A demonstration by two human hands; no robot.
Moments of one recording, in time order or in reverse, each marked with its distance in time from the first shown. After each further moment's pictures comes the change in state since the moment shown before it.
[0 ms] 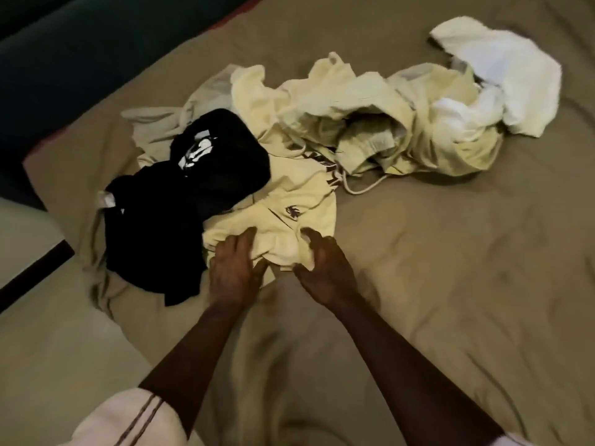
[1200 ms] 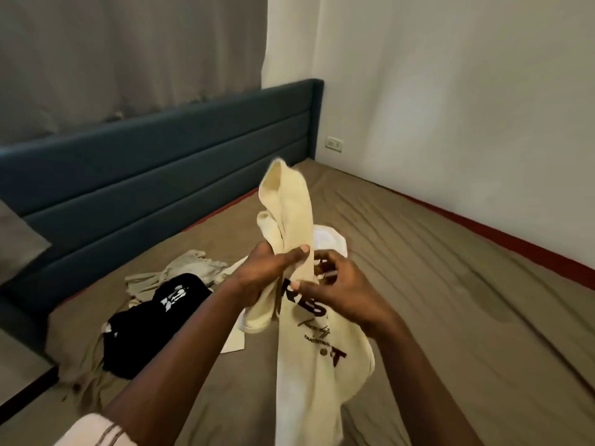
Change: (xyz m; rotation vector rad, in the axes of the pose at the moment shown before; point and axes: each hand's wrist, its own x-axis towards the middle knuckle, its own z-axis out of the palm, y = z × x) left_hand -0.229 0.389 -0.429 -1.196 -0.467 0.223; right_hand -0.435 -0.133 -0.392 0.442 0.266 -0.211
